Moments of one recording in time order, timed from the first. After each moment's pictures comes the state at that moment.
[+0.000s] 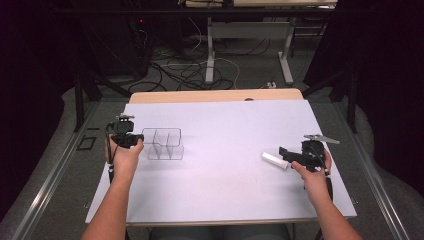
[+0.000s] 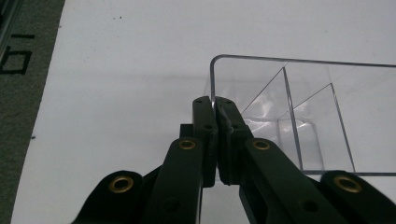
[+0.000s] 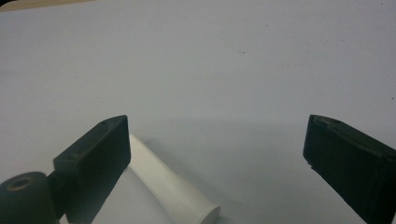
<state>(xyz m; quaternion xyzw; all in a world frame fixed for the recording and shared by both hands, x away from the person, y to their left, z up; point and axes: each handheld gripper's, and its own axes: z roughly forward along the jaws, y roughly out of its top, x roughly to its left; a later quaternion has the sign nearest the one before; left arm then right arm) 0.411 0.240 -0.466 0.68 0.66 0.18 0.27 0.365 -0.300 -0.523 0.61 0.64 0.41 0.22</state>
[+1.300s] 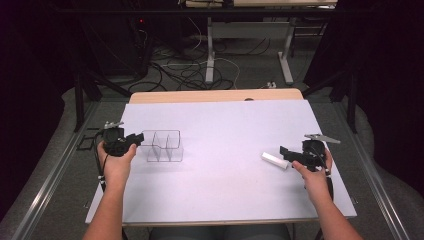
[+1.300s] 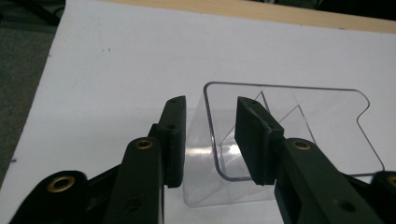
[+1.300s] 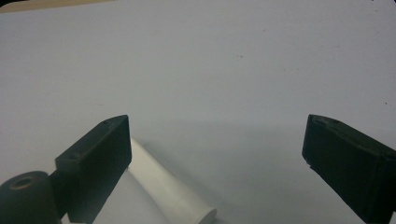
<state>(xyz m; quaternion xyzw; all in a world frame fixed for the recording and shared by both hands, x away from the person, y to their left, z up) 0.386 0.262 -0.474 0.65 0.61 0.20 0.40 0.365 -0.302 -0.521 0.61 0.65 0.41 0.22</state>
